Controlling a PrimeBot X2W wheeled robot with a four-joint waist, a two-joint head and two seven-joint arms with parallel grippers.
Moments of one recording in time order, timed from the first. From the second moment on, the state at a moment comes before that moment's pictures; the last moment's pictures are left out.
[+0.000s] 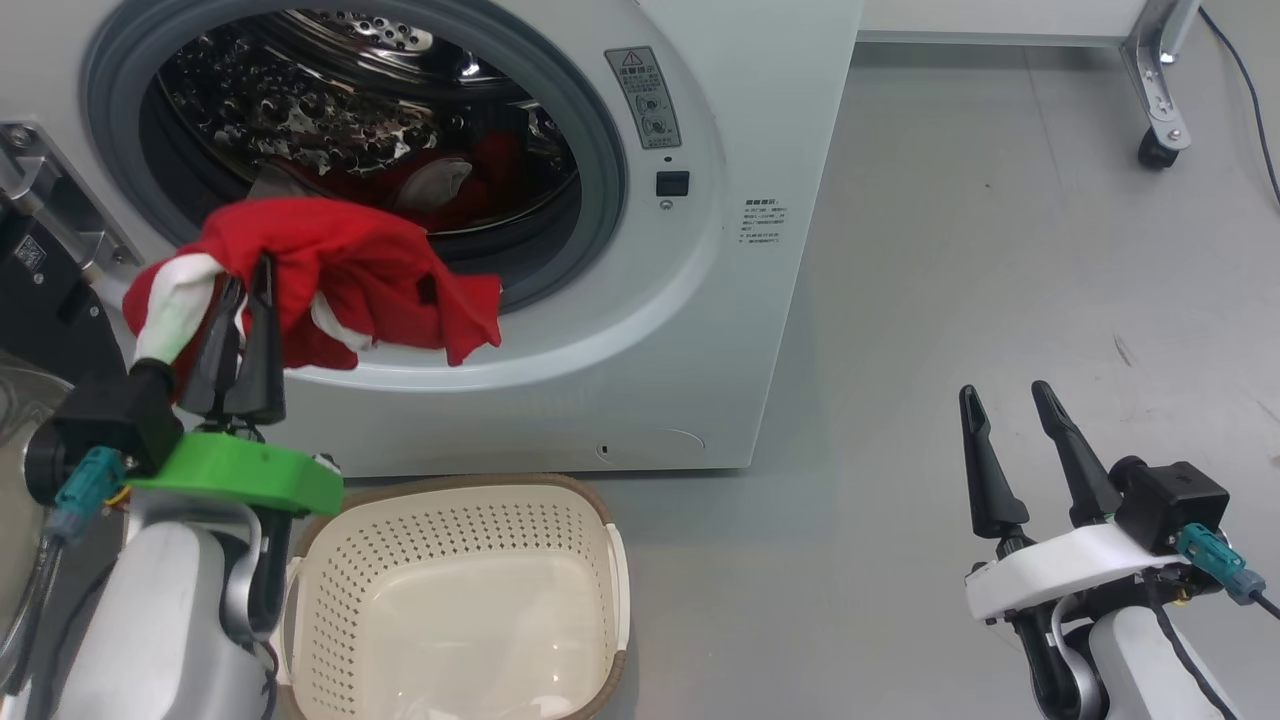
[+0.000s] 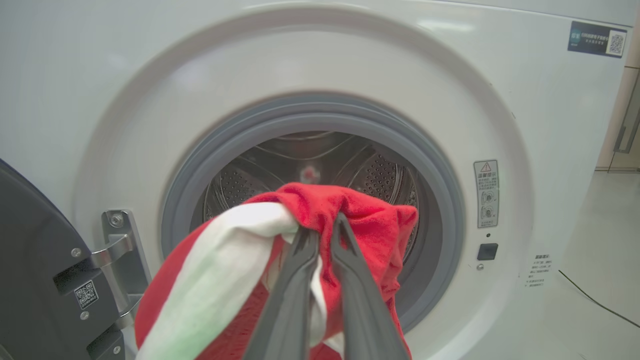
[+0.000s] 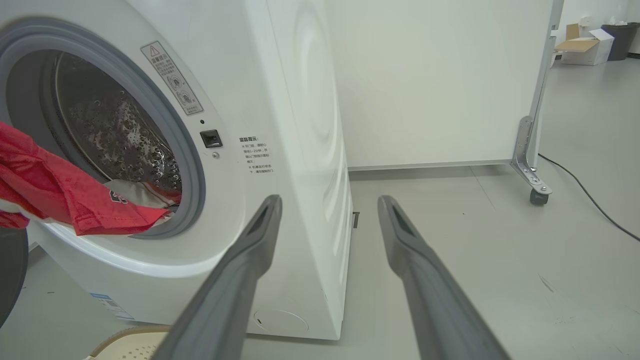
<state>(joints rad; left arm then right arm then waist) -0.36 0.14 -0.15 0.26 -0.41 -0.12 -0.25 -0.09 -0.14 0.20 0.20 0.44 0.12 -0.25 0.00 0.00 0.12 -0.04</state>
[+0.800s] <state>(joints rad) -0.13 0.17 -0.23 0.39 -0.43 -0.12 -0.08 -0.08 -0.14 0.23 0.18 0.44 0.12 -0.25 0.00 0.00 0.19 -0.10</state>
